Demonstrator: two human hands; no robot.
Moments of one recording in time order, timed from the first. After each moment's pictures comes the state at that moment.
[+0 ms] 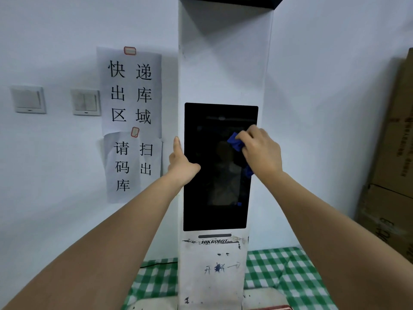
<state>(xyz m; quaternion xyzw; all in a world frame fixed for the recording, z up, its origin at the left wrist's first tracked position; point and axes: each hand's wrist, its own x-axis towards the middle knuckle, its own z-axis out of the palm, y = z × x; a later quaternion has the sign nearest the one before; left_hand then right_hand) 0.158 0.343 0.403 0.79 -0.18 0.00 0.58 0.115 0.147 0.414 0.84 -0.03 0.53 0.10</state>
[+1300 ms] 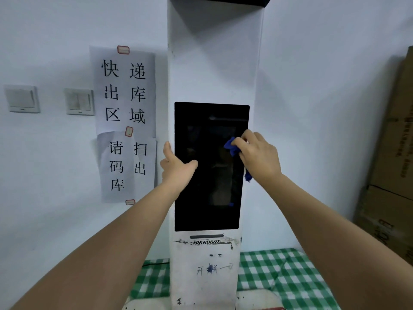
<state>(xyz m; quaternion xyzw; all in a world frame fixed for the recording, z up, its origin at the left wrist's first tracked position) 0.159 0.317 0.389 0.77 -0.11 0.04 0.63 0.106 0.125 0.405 0.85 0.01 0.51 0.13</state>
